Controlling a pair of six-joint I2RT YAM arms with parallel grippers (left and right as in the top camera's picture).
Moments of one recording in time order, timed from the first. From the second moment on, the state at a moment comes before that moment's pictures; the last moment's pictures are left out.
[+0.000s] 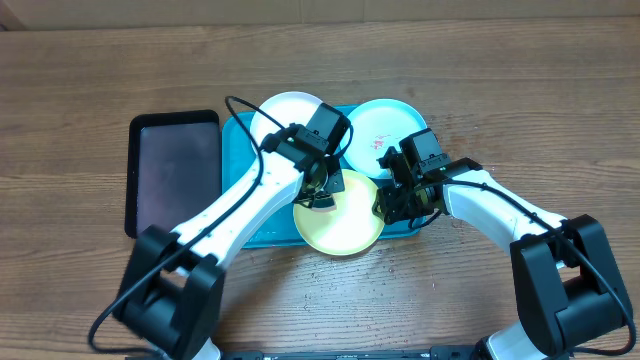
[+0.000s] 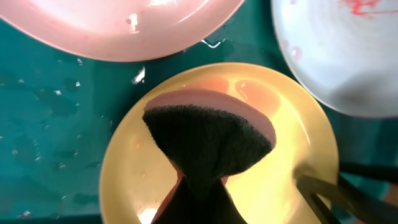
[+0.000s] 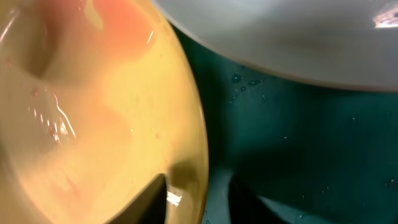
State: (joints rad) left arm -0.57 1.79 1.33 -0.84 0.01 -0.73; right arm 0.36 1.74 0.95 -0.54 -0.35 0.15
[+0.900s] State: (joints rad) left arm 0.05 1.67 1.33 -0.93 -0.09 -0.31; right arm 0.36 1.69 1.05 -0.63 -0.26 0.12
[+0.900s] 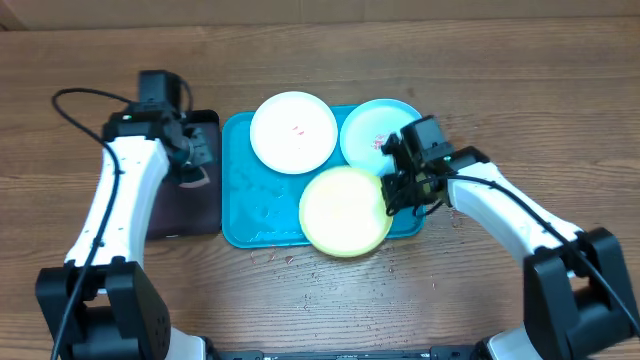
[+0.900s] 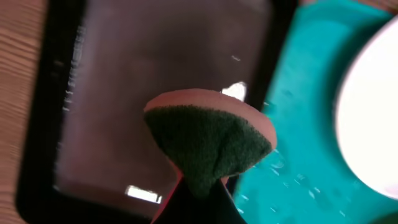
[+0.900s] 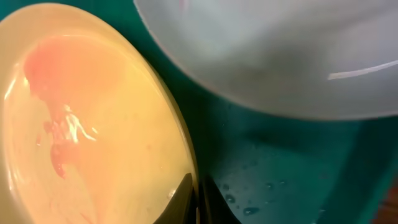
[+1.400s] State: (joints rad) left arm 0.17 1.67 1.16 -0.66 -0.07 -0.14; right arm 0.56 1.64 1.19 -0.64 0.28 0.11
